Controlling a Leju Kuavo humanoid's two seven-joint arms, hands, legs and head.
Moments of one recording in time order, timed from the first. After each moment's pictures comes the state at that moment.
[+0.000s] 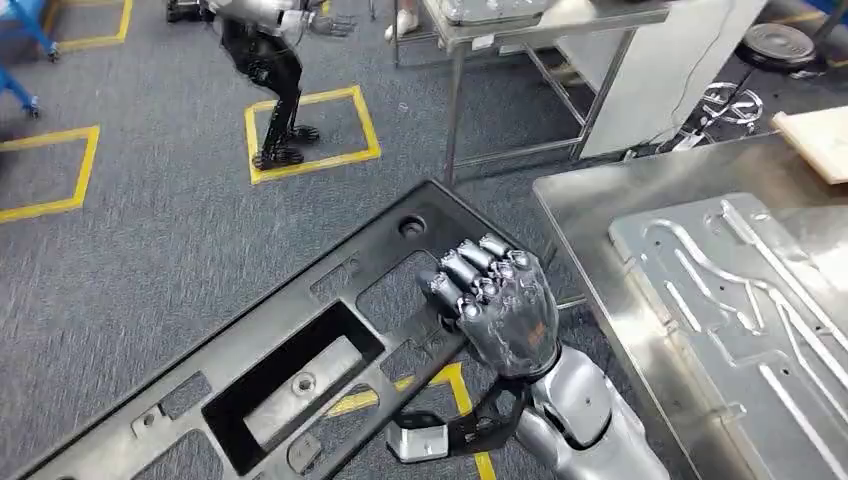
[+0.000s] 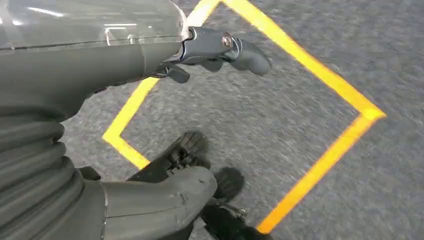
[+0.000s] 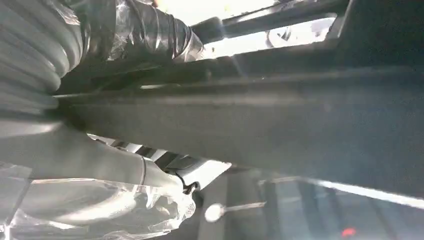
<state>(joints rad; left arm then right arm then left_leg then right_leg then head) -0.20 -0.17 0.42 -0.24 -0.92 -0.02 -0.45 -0.33 -0.06 0.60 -1.84 1.22 -0.63 -0.17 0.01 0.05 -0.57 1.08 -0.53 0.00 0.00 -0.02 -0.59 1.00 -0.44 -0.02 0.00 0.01</state>
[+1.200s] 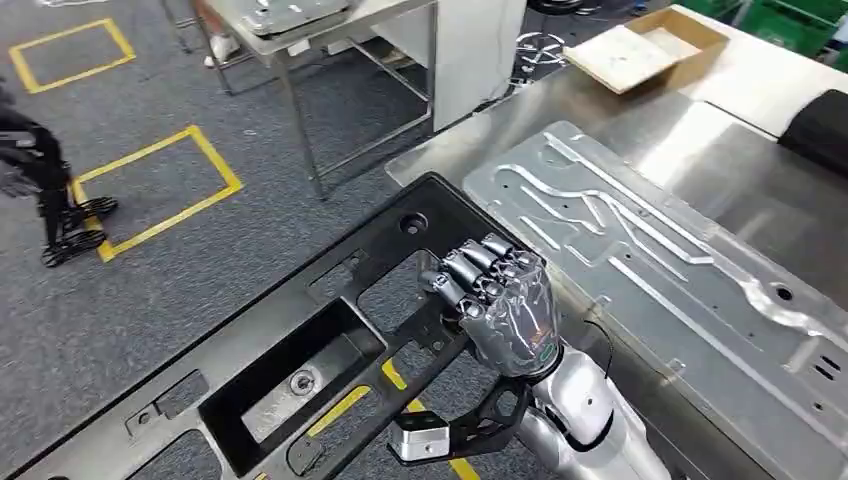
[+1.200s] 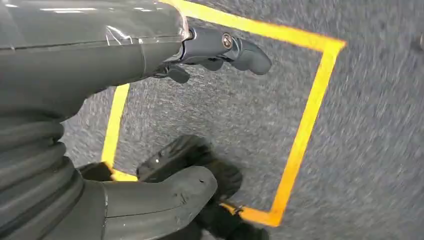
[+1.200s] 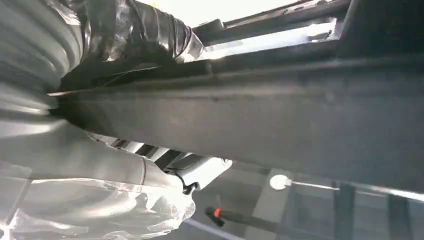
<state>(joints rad) -0.19 -0.16 0.42 -0.24 -0.92 -0.02 -0.45 -0.33 -0.06 0.60 -1.85 1.22 -0.63 -0.17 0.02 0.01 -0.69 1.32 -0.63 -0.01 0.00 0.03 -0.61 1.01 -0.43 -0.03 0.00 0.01</state>
